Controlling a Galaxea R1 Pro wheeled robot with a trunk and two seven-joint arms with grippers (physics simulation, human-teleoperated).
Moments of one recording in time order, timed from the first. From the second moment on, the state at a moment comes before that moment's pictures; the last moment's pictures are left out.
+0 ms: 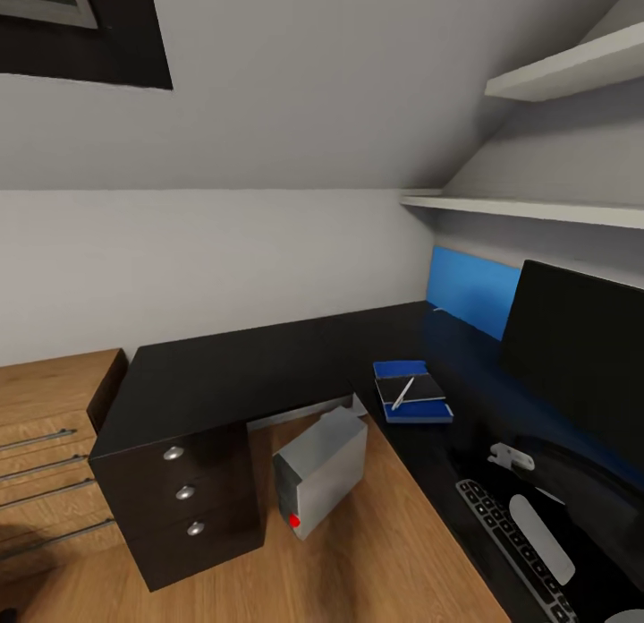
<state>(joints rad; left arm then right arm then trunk) 0.10 0.03 -0.23 -0.87 0.36 -0.23 0.55 -0.43 -0.30 0.14 -0.96 -0.76 0.27 -0.09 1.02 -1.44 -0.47</state>
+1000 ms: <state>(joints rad) 0.10 0.03 -0.23 -0.86 0.36 -0.23 0.55 -0.43 -0.30 0.14 -0.96 -0.76 0.27 -0.08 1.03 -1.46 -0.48</state>
